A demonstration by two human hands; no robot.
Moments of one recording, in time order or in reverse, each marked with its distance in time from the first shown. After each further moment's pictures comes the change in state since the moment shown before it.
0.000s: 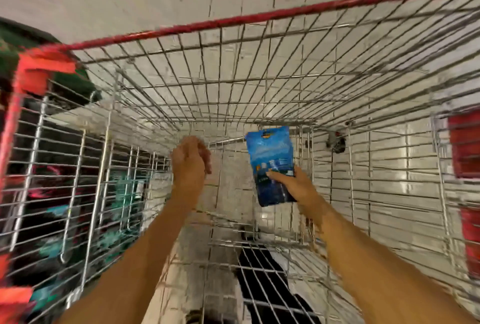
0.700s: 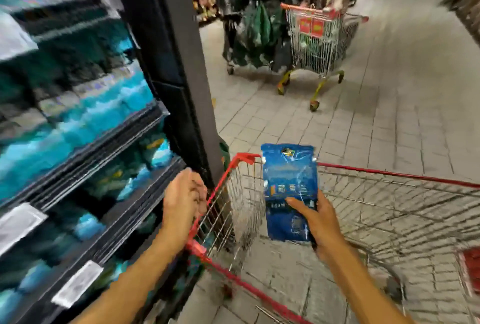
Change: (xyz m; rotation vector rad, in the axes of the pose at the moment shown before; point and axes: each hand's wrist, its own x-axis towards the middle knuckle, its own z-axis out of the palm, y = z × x) left_hand -0.254 0.194 -0.304 -0.368 0.175 0.489; right_hand -0.347 -0.158 0.149 0.096 -0.283 -0.668
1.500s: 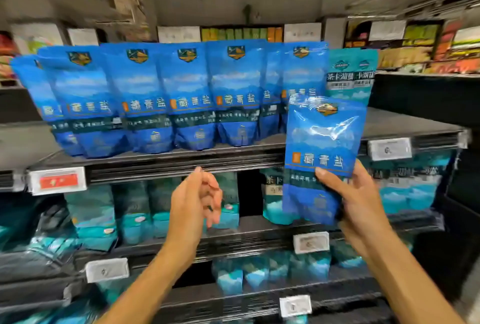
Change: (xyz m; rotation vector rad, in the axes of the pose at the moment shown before) left_hand -0.213 0.238 -0.322 0.001 0.709 0.567; right_hand -0.204 -0.162 0.402 0.340 -1.073 -0.273
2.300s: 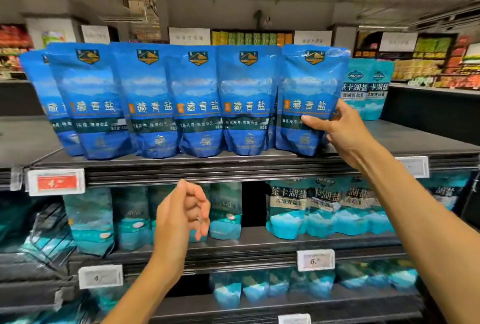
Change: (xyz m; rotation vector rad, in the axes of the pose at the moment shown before) left_hand 0.004 -0.011 -0.029 0.016 0.029 0.058; right_hand 0.158 -0.032 0.036 -0.359 -0.175 -0.057
